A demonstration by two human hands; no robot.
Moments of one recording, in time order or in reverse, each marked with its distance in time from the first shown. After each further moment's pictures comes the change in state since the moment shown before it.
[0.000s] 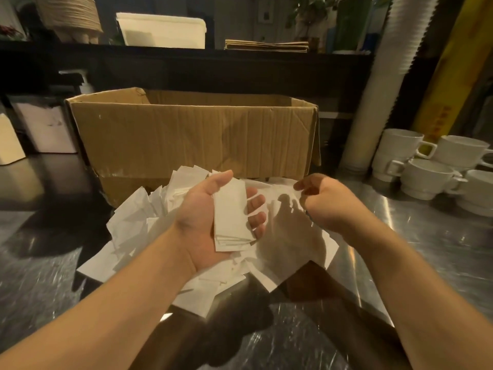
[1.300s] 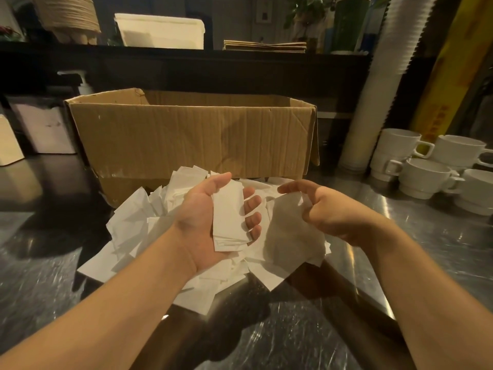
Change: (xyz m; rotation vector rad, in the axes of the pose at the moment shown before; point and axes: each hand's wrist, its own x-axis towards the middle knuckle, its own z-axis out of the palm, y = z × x) left_hand 0.001 -0.001 0.000 0.027 0.063 -0.014; right_hand -0.002 0.006 -0.006 0.065 -0.286 -0.048
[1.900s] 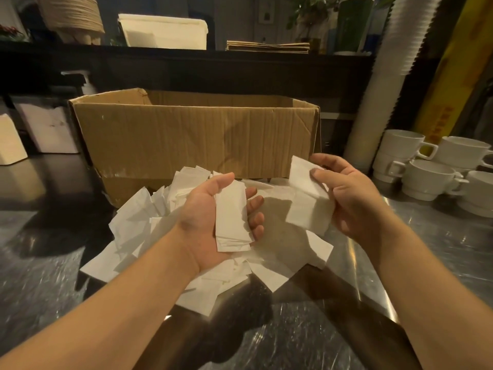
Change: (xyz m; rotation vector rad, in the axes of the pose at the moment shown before) left_hand 0.002 0.001 0.000 -0.024 -0.067 0.012; right_hand -0.002 -0.009 -0.007 0.853 0.333 -0.017
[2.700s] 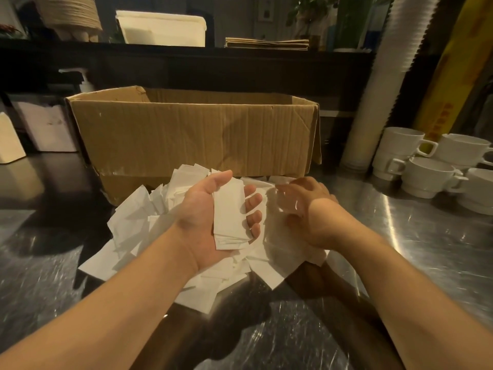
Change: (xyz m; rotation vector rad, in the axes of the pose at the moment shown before) left_hand 0.000 0.000 -0.003 0.007 0.030 -0.020; right_hand 0.008 0.028 0.012 -1.347 -0.193 -0.086
